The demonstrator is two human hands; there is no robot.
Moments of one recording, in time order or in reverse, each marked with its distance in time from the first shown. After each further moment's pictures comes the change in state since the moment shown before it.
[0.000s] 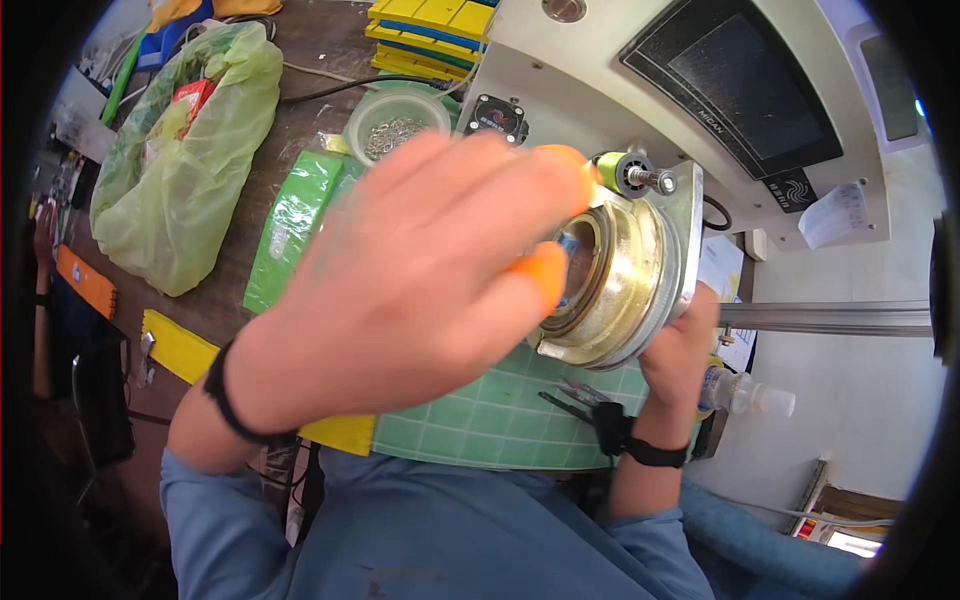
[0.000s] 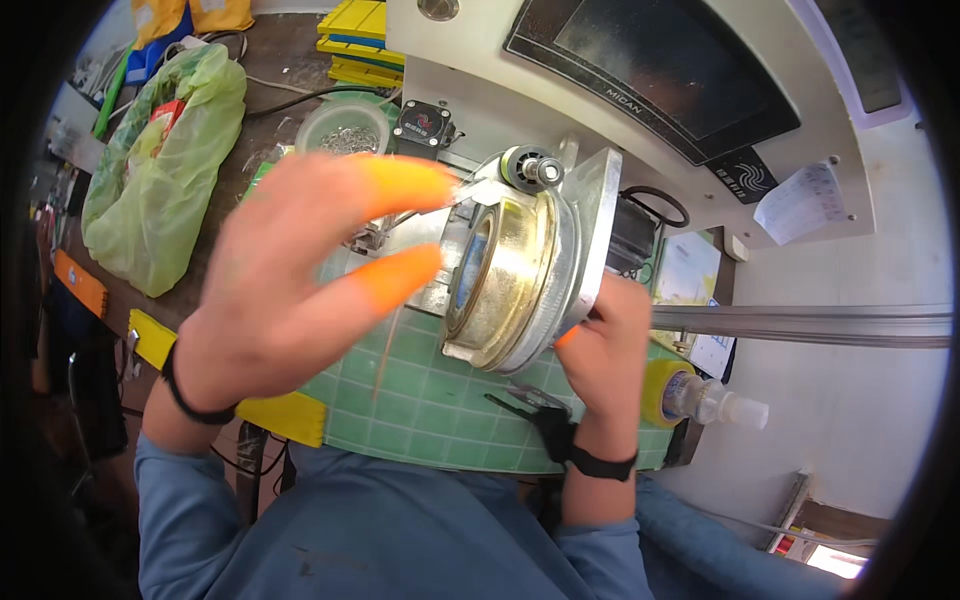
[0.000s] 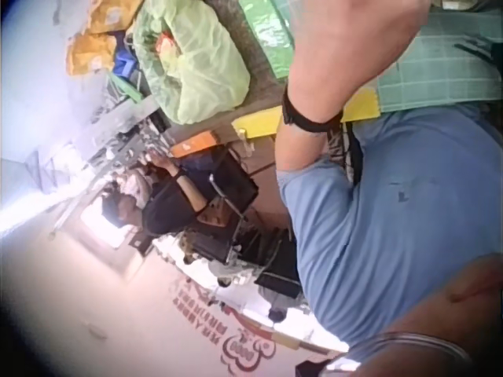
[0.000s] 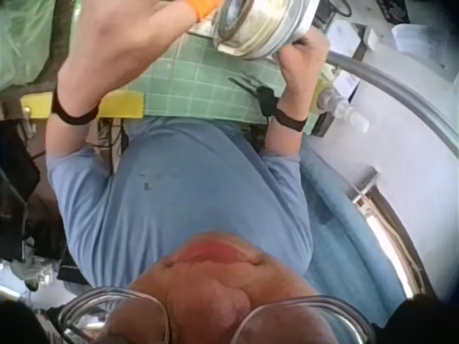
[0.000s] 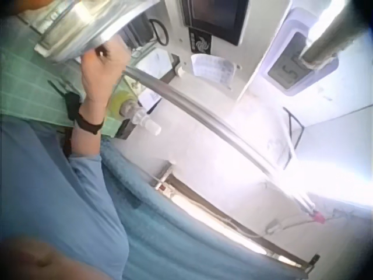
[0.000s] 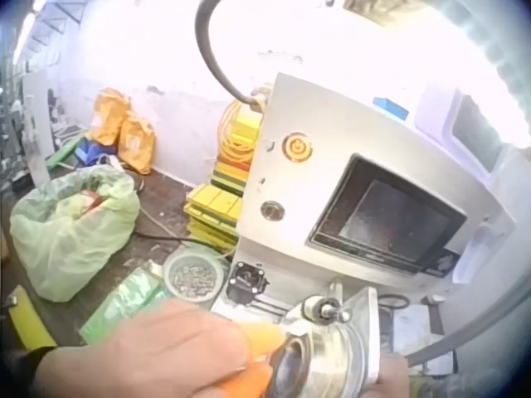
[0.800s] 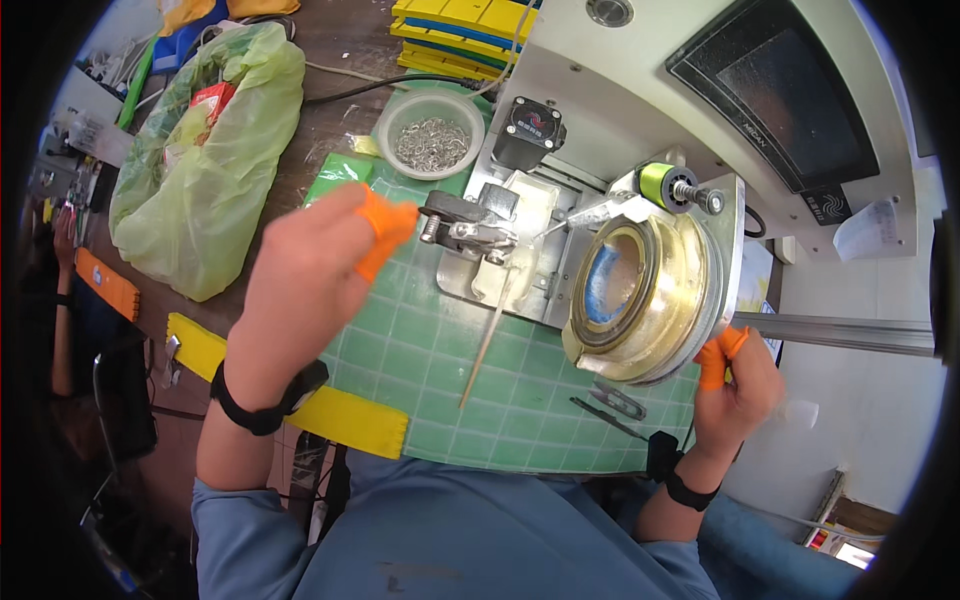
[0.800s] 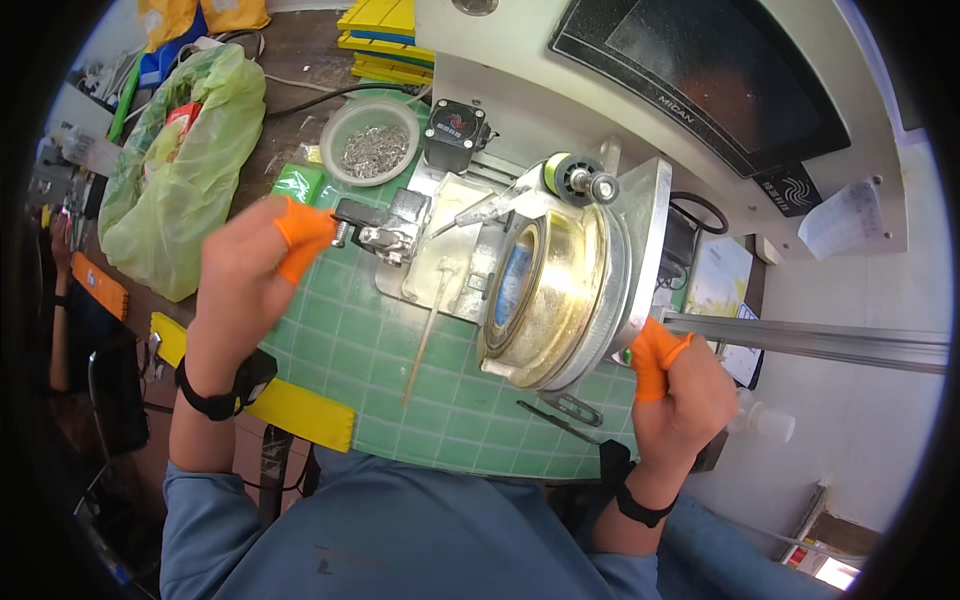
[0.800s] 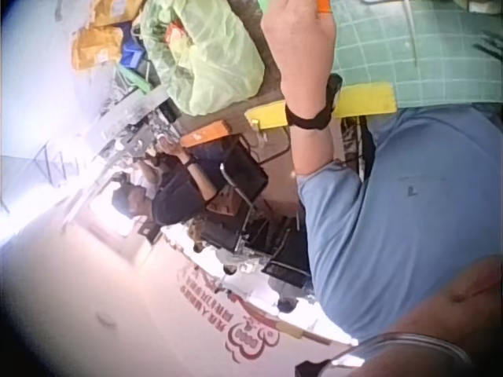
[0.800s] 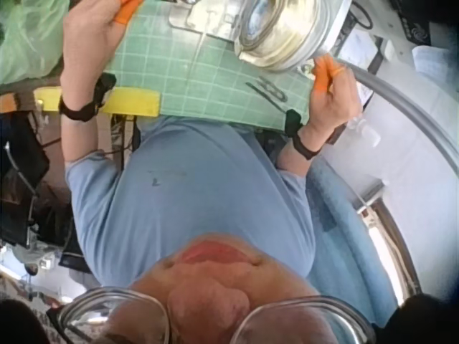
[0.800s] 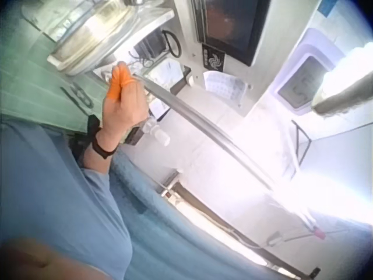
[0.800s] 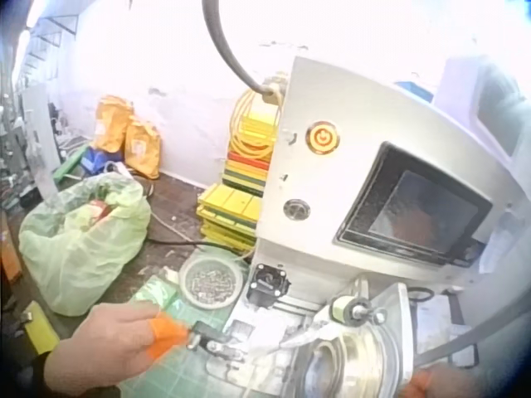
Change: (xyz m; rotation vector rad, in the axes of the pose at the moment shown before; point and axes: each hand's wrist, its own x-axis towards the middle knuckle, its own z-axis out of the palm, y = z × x) left_hand -0.088 -0.034 -0.011 0.041 -0.059 -0.519; right_hand -0.036 -0.013 -0.028 -0.767 0.208 -0.328
